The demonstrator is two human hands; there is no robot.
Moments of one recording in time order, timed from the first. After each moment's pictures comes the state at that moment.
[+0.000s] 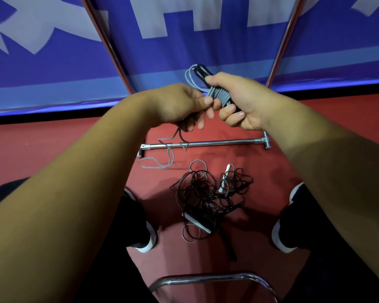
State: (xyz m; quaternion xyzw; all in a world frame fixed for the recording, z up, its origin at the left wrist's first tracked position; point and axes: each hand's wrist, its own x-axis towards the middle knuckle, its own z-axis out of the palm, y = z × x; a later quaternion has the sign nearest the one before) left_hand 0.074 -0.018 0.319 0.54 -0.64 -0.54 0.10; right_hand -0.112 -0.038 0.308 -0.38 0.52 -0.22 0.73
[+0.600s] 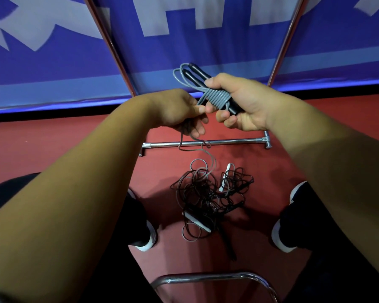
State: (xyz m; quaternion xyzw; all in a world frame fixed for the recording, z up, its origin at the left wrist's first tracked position) left_hand 0.081 -0.016 0.306 0.57 -0.60 -0.56 0.07; right_hand -0.106 -0.020 0.323 -0.40 0.50 -0.21 0.74
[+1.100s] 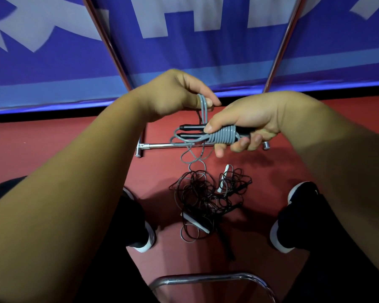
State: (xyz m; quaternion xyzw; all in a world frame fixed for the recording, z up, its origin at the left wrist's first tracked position) left_hand 0.086 -0.021 0.323 0.48 -0.68 -0.51 0.23; right_hand -0.124 -0.010 0.334 -0.52 0.46 0.12 0.71
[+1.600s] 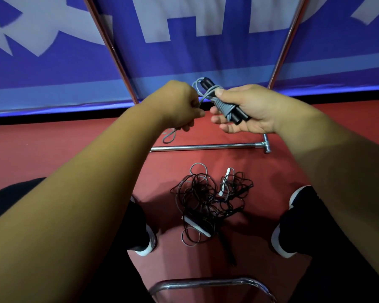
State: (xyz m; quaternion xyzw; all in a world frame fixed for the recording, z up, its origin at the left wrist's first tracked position) left_hand 0.075 -0.020 0.327 0.61 -0.75 -0.24 0.02; right_hand -0.127 -0.034 0.305 -0.41 0.49 -0.24 0.73
